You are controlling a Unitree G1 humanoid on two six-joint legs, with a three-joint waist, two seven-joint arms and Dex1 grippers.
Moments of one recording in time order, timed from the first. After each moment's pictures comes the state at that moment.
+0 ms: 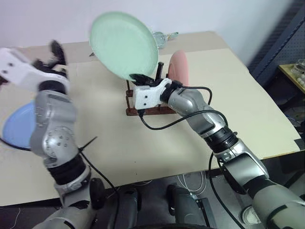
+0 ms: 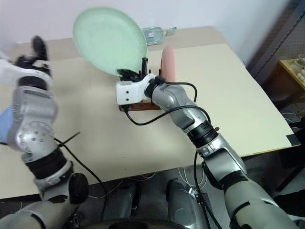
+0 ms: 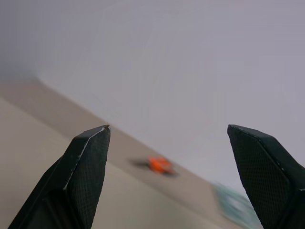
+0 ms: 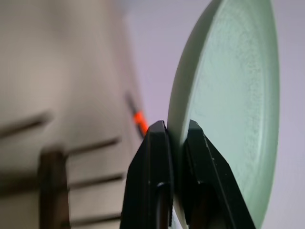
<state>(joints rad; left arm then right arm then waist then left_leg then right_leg) -0.56 0.27 0.51 -0.42 -0.52 0.52 0.39 -0.85 -0.23 0.35 0.11 -0.37 -0.13 0.43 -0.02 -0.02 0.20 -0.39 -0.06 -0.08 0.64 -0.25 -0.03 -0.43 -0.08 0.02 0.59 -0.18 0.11</state>
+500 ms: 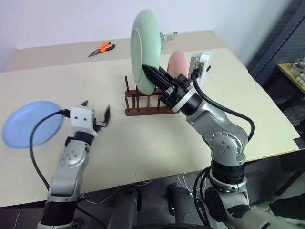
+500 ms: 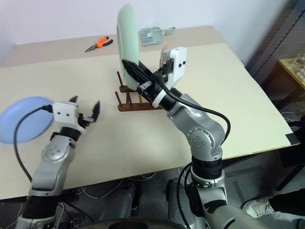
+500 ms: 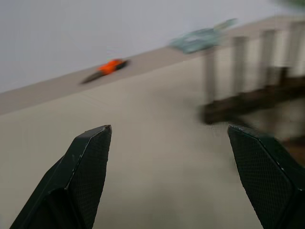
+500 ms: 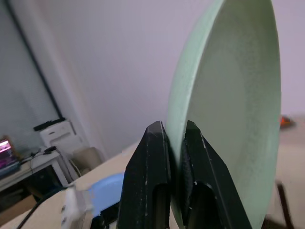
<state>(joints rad) 0.00 0.36 0.02 -0.31 -0.18 0.12 -0.14 -0.57 -0.02 -0.02 -0.44 0.74 0.76 0.25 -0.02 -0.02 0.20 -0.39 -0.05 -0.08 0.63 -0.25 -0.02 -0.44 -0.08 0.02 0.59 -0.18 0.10</state>
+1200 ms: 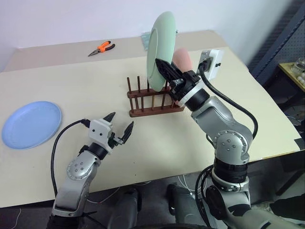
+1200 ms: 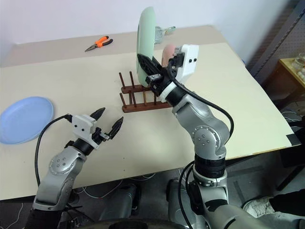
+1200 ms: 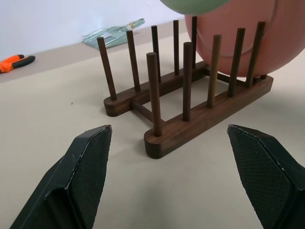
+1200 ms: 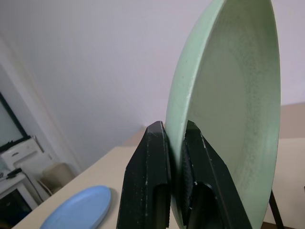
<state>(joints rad) 0.07 0.33 -0.02 -0.41 -0.22 0.15 -0.33 -0.59 -0.05 -0.08 -0.44 0.76 0.73 0.14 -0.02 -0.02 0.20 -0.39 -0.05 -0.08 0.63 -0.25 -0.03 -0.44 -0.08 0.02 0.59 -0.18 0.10</state>
